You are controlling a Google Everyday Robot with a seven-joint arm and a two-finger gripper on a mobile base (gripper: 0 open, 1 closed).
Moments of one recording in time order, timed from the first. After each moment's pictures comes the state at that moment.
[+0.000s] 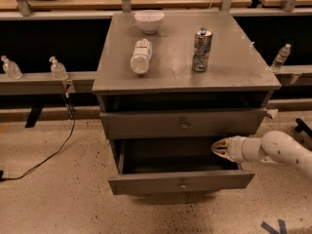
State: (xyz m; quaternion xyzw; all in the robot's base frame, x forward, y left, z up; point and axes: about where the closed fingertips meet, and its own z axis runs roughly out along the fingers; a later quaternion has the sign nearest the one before) arm 0.626 -0.270 0.506 -0.65 0.65 -0.01 0.39
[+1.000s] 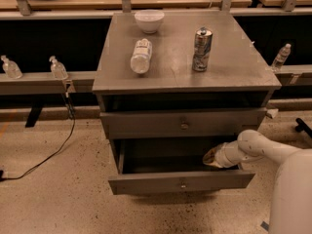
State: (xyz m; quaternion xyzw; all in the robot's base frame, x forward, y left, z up) arm 0.637 -0.252 0.405 -0.66 0.70 0.05 0.28
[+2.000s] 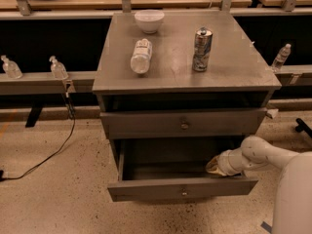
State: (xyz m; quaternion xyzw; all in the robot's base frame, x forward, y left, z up) arm 0.606 -0.262 0.385 -0.65 0.71 0.08 0.26
